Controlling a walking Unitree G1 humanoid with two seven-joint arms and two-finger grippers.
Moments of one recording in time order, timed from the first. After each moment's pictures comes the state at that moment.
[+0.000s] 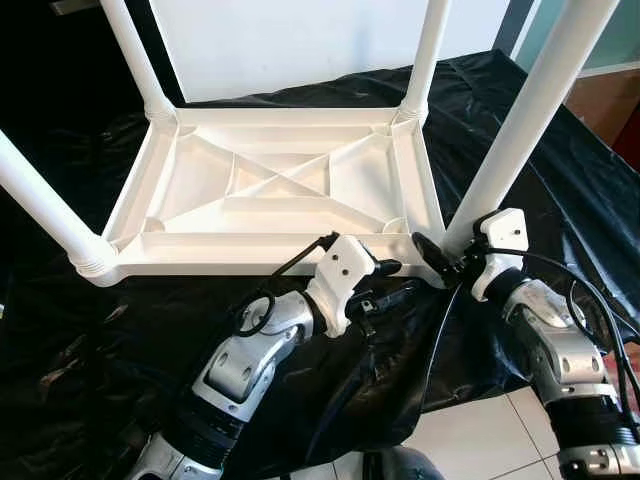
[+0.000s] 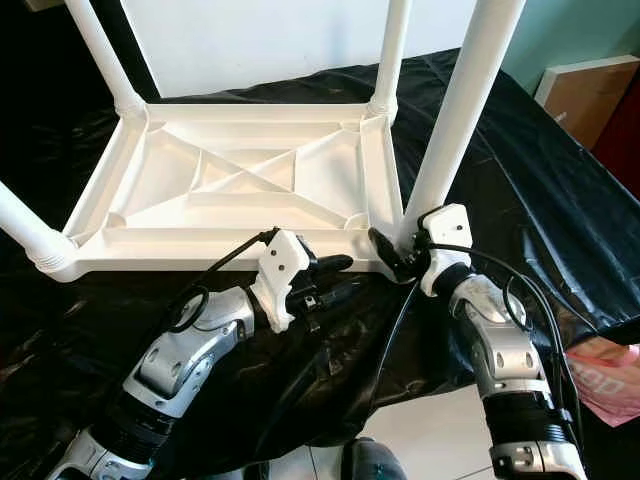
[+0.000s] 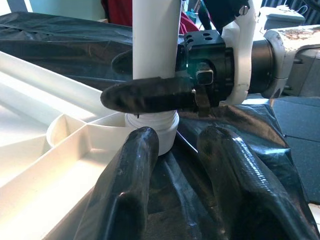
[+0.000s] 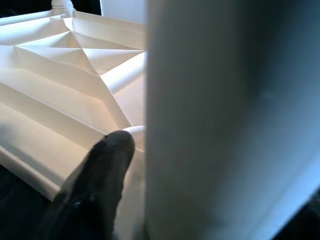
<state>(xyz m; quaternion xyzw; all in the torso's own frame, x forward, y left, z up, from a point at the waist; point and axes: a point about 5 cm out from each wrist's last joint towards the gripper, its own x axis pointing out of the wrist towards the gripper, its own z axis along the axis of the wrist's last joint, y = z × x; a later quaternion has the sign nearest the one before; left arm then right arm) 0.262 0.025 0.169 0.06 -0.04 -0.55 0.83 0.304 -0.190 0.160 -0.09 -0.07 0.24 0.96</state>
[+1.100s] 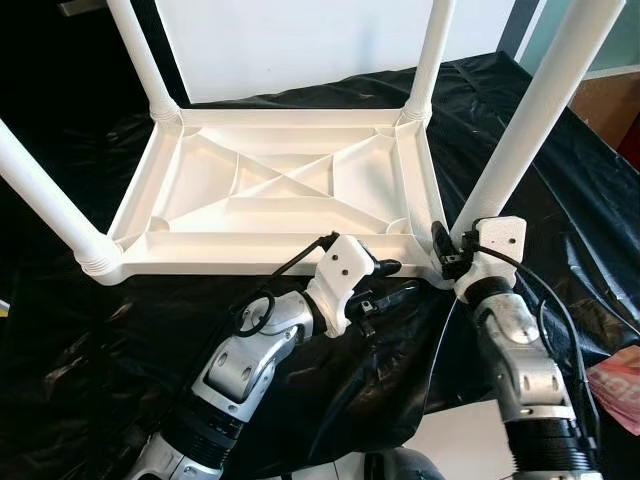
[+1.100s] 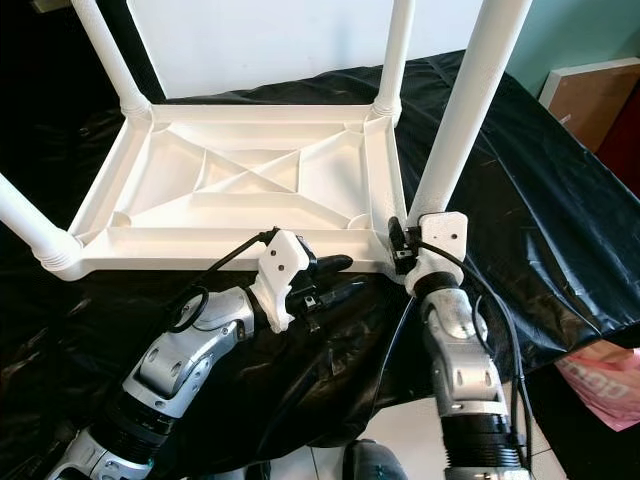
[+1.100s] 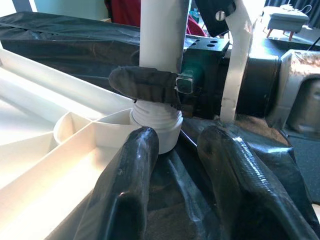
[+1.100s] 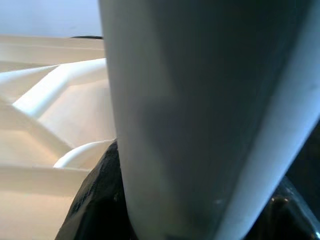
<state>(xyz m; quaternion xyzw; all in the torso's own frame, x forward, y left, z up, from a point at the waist) 0.261 0.025 0.169 0.06 -0.04 -0.55 0.83 0.291 -0.167 0.155 -0.03 -0.08 -0.02 1.00</state>
